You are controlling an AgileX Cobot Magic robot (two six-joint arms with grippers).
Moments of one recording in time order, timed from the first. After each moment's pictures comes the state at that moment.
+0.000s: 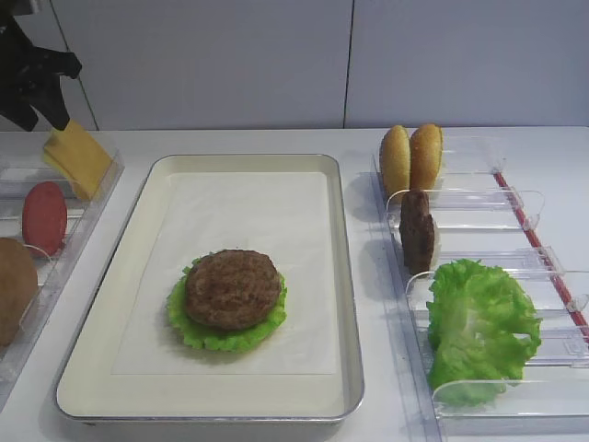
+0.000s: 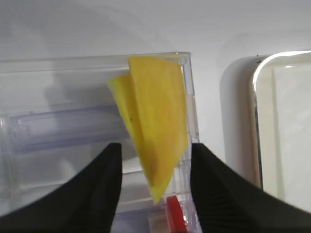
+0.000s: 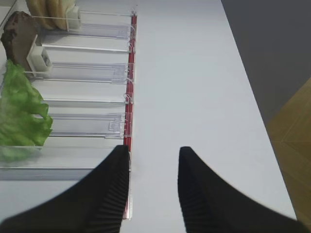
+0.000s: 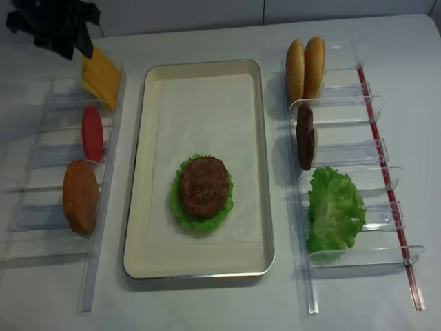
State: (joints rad) left arm 0.07 2.04 -1.91 -0.15 1.24 0.17; right arm 0.02 -0.02 -0.49 -0.02 1.15 -0.02
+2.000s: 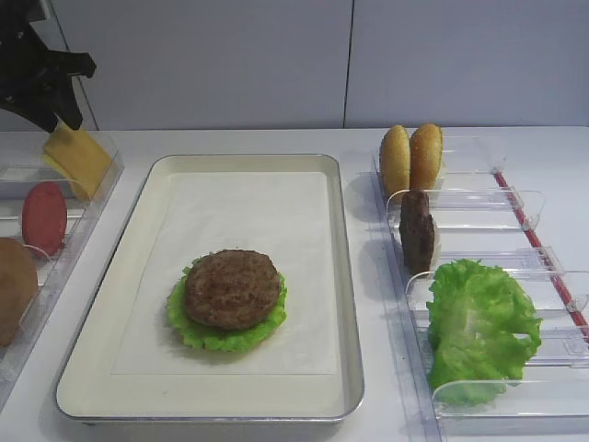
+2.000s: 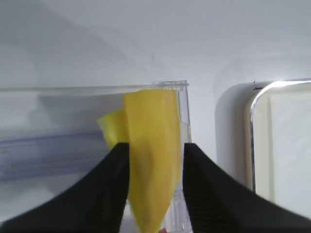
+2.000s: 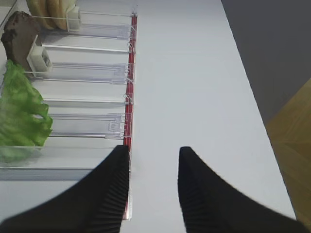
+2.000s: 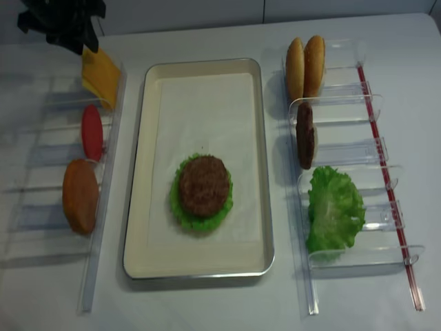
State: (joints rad) left arm 0.07 2.13 -2.00 -0.20 1.24 0.14; right arm 0.02 -0.02 -0.49 -0.02 1.15 -0.02
